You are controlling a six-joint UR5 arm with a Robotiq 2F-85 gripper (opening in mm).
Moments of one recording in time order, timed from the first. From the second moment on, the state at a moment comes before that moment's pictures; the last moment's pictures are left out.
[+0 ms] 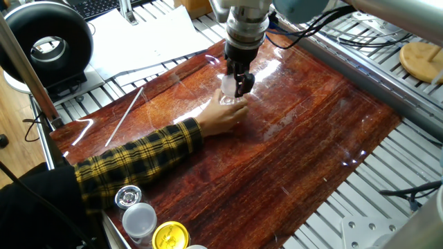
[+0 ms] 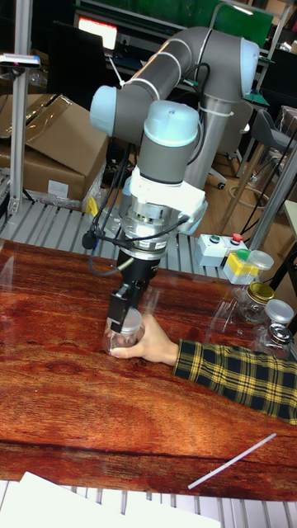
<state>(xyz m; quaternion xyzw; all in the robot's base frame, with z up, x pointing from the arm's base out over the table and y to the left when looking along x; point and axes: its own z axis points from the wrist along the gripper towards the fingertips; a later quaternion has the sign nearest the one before) 0.551 -0.013 0.099 -0.58 0.81 -0.03 0.06</state>
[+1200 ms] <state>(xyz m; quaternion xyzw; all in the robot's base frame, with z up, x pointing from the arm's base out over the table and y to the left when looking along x) 0.548 -0.020 0.093 -0.64 0.76 -0.04 0.06</state>
